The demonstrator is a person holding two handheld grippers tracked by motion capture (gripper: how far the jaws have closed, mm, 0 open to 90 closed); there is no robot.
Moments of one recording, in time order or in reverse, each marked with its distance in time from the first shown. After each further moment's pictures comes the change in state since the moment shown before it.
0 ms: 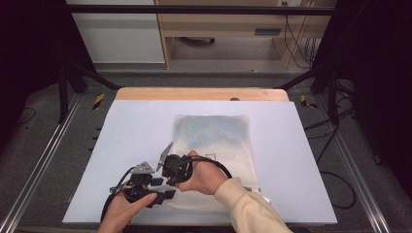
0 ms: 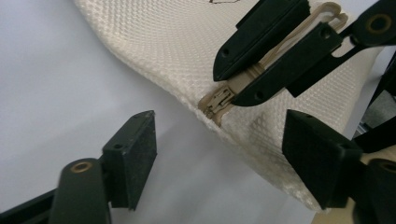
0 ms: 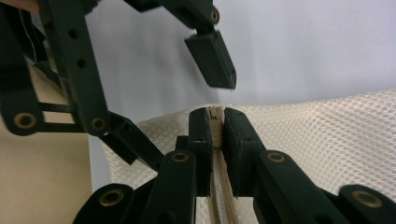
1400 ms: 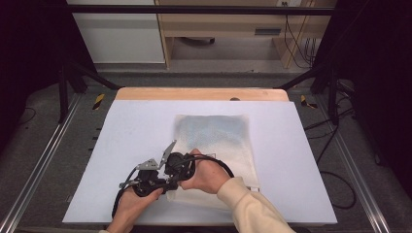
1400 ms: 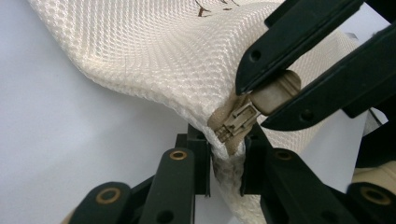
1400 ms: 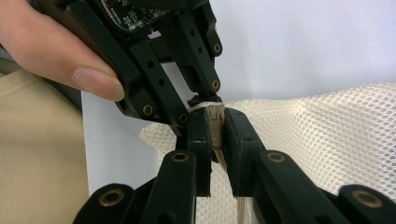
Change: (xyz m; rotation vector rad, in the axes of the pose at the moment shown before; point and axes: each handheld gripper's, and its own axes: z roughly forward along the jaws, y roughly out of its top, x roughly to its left) left arm 0.011 0.004 0.025 -0.050 -0.071 -0.008; right arm -0.003 -0.003 -0.007 -0.015 -0.011 0.024
